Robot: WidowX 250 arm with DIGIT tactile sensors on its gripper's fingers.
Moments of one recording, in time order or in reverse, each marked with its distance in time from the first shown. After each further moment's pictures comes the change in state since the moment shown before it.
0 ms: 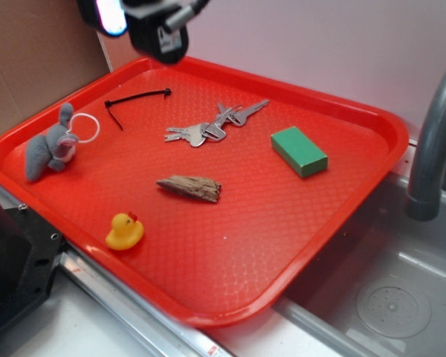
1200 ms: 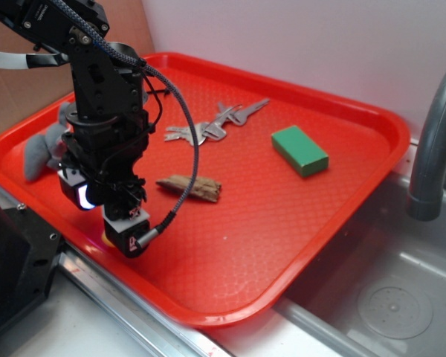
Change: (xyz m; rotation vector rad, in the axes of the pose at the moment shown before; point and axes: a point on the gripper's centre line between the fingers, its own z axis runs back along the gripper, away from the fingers) arm -0.043 0.052 -0.149 0.136 0.157 0.122
